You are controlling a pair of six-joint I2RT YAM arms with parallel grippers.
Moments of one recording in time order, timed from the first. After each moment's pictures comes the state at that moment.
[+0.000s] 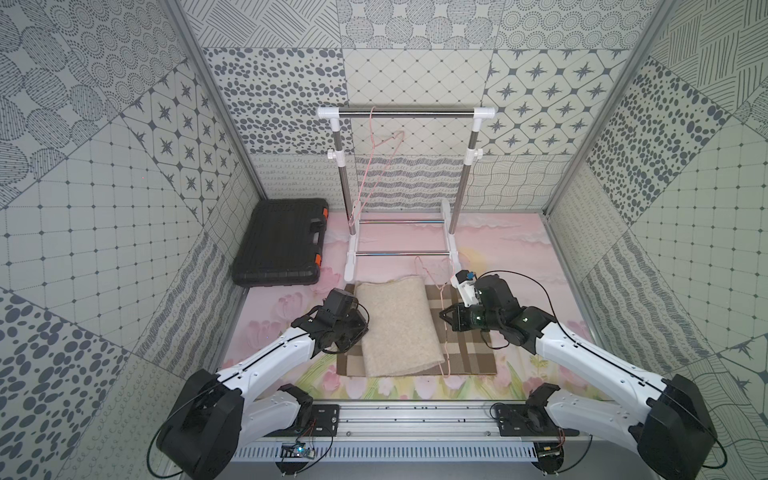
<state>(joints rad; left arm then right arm) -0.42 1.20 0.54 -0.36 0.21 -1.17 0.65 1.10 0.75 -0.41 -0.29 0.52</state>
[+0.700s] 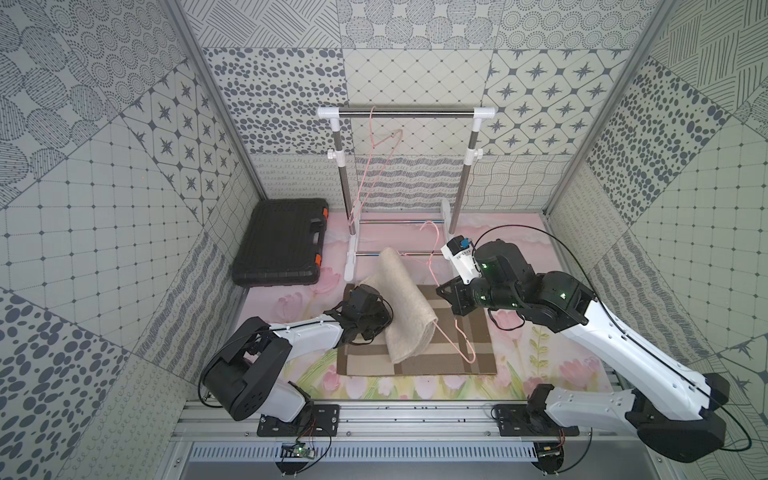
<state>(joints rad) -0.56 1.51 0.61 0.03 0.18 -1.20 0.91 1.19 1.44 -0.94 -0.01 0.37</state>
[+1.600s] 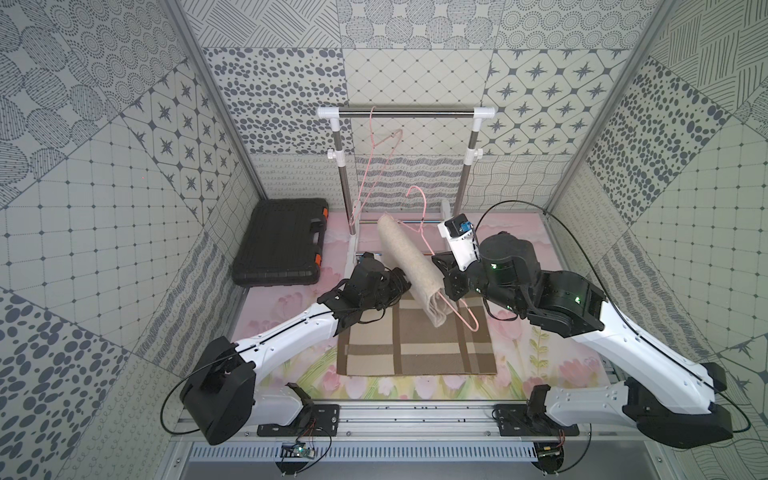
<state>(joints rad) -0.60 1.32 0.88 -0.10 0.12 -1.15 1.02 1.23 1.62 -0.84 0.32 0.20</state>
